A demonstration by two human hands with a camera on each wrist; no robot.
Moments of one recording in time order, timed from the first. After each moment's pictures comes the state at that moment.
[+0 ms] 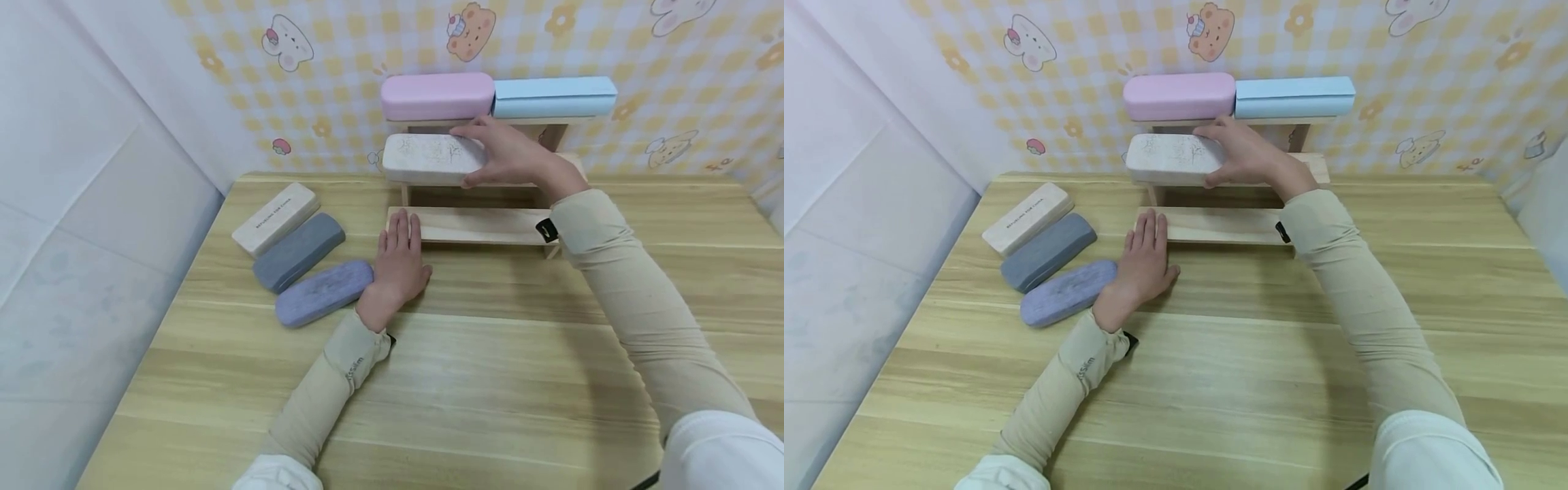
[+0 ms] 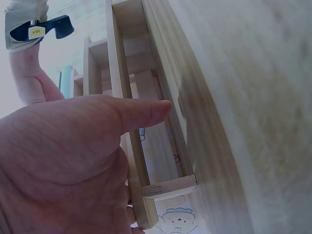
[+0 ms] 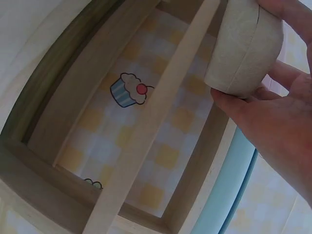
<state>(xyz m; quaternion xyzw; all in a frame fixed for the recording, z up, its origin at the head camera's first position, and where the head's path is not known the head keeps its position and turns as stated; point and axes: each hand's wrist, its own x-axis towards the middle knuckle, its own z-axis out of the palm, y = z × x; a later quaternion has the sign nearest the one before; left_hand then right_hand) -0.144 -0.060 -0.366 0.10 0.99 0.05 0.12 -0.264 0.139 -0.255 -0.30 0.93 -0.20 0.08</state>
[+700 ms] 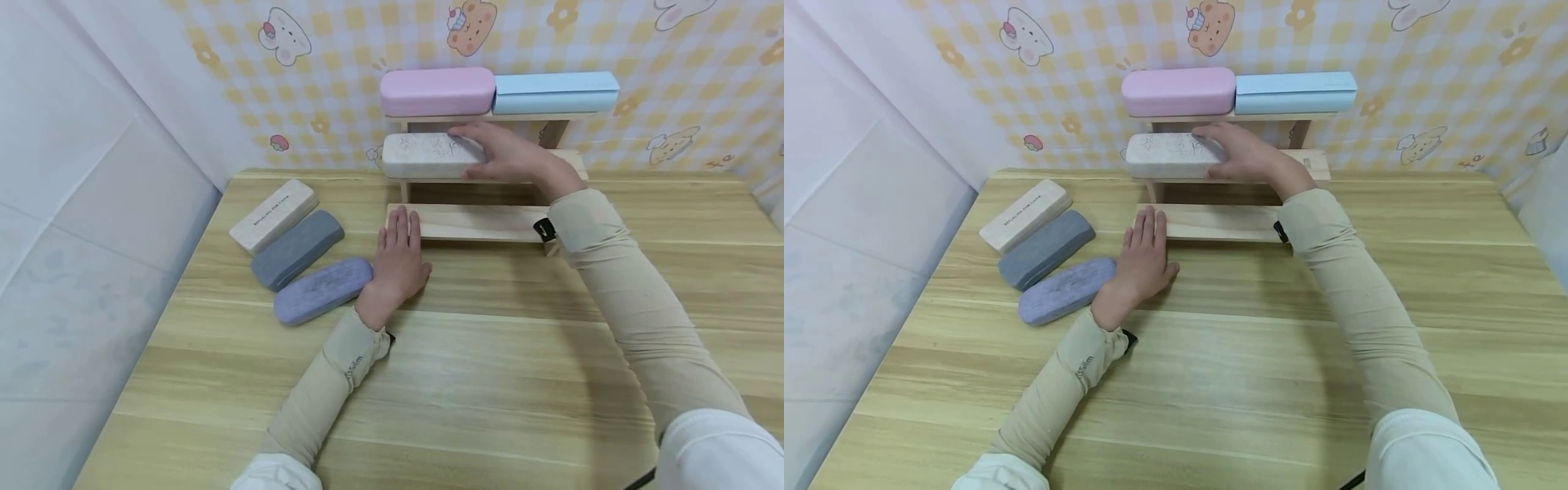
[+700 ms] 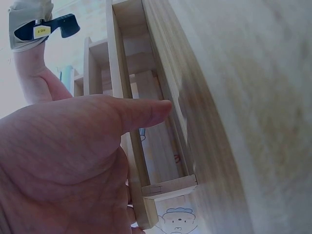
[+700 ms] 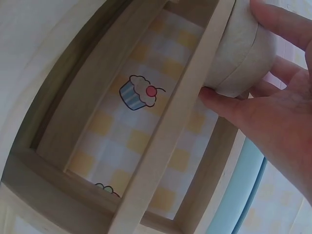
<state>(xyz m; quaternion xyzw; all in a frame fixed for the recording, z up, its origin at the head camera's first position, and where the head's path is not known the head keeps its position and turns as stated) -0.145 -0.059 -0.364 0.10 0.99 0.04 0.12 -0.271 0.141 -0.266 -0.33 0.91 -0.23 0.10</state>
